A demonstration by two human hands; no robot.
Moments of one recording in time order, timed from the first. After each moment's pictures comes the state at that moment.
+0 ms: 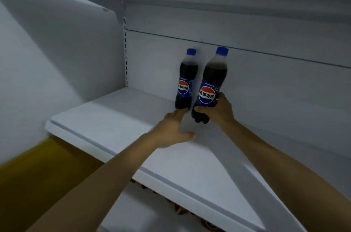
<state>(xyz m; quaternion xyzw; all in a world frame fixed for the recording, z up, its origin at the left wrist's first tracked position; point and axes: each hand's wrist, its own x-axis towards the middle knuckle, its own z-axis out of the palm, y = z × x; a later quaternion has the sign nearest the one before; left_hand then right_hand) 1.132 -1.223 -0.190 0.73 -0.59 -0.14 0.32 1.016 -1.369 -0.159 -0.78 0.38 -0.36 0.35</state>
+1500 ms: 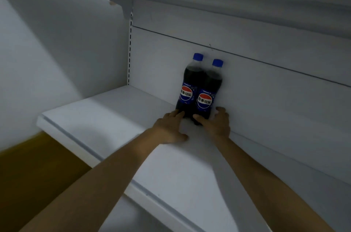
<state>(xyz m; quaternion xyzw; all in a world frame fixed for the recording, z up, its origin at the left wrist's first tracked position) 1.159 -1.269 -0.194 0.81 -0.55 -0.12 0.19 1.039 -1.393 -0.188 -0.77 0.47 -0.32 0.29</state>
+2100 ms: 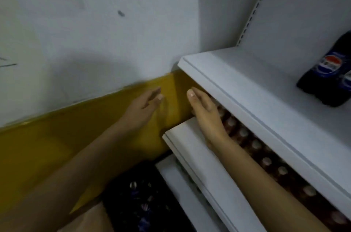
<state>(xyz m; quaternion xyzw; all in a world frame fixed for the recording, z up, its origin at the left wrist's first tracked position) 1.228 -0.856 -0.271 0.80 -0.24 -0.09 0.55 1.137 -1.023 -0.240 -0.75 0.15 -0.11 0.64</state>
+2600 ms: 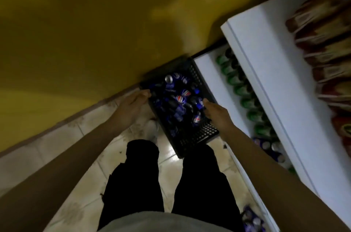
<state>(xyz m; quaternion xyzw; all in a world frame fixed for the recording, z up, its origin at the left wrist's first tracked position) 1.151 -0.662 -0.571 0.74 0.13 -0.39 0.53 1.073 -0.918 -0.577 -0.64 0.48 0.26 0.54</state>
